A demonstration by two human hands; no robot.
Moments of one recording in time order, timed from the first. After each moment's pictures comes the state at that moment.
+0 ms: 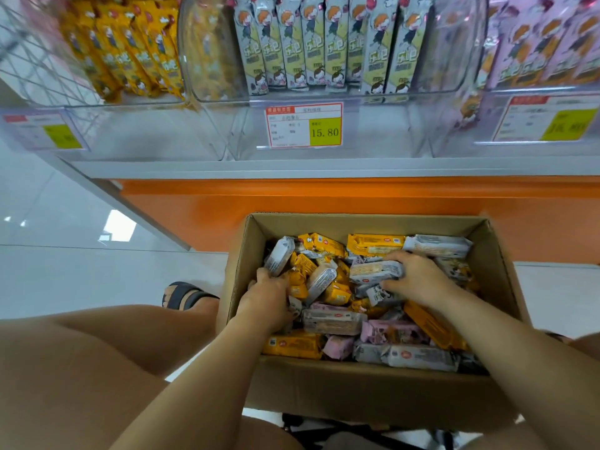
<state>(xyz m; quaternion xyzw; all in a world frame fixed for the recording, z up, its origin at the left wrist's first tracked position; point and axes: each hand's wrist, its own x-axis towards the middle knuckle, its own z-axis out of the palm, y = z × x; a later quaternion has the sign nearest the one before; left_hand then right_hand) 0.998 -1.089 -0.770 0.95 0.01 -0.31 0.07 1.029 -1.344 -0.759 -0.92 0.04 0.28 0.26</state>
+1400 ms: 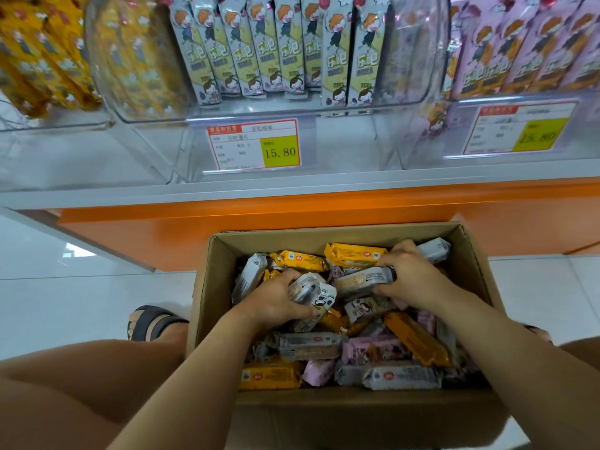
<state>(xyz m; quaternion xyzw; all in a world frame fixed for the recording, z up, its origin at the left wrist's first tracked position) 1.050 -1.120 -0.781 0.84 -0.01 -0.42 0.35 1.045 -1.369 -0.759 -0.95 0.00 0.25 0.19</state>
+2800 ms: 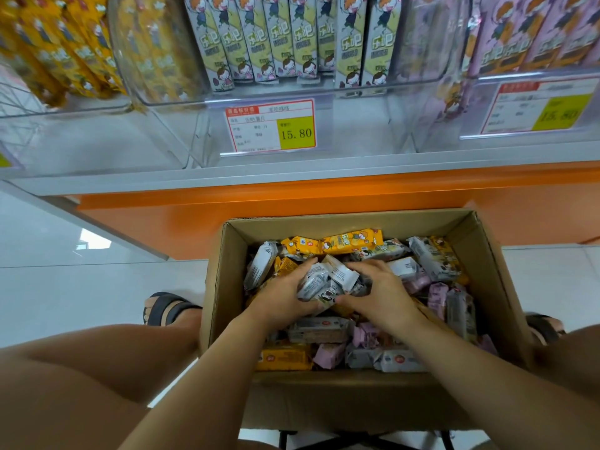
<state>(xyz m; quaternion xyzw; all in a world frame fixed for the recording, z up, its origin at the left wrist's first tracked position) 1.025 -1.112 -0.784 0.86 -0.06 -0.35 0.38 0.999 -1.304 -0.766 -0.88 0.06 0.18 0.43</state>
